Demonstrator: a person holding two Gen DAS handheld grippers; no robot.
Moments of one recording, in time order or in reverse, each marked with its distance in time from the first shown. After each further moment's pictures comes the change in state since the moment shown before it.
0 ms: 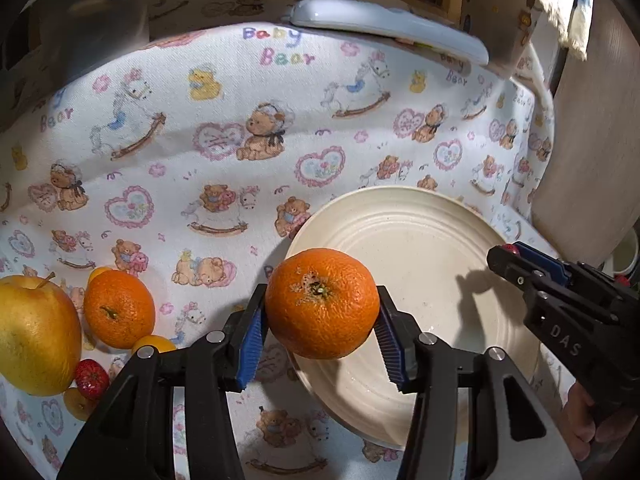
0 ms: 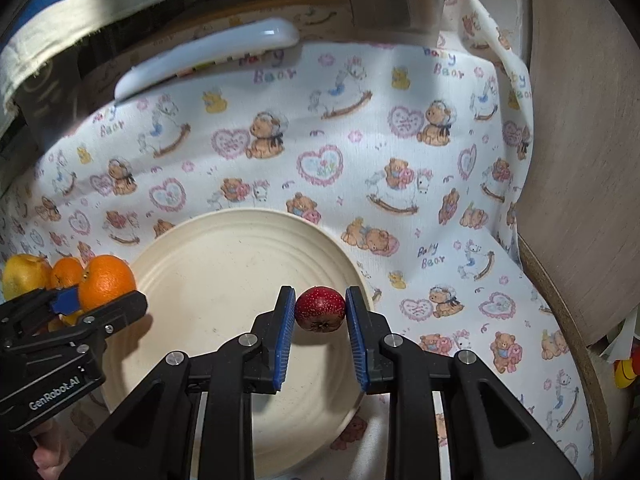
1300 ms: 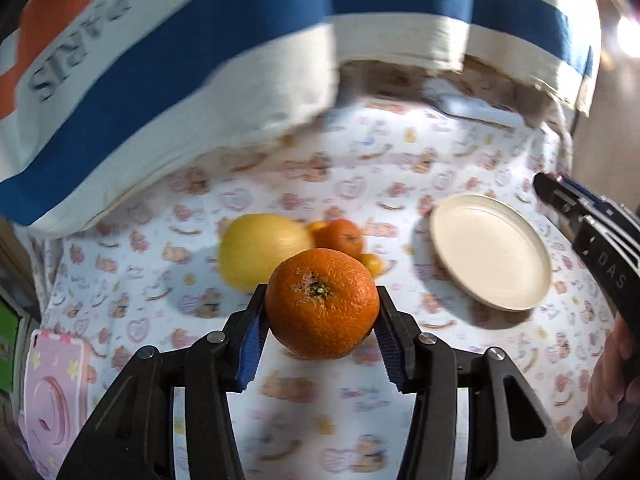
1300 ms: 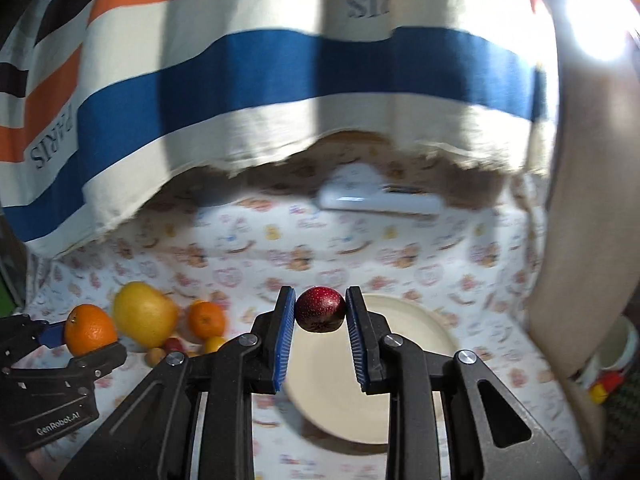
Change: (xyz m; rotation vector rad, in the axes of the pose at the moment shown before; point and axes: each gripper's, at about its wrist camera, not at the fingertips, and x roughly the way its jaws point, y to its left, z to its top) left arm -0.150 0.090 -0.048 -0.073 -0.057 0.191; right arm -0.142 0.124 -0.002 -0.147 -0.312 0.049
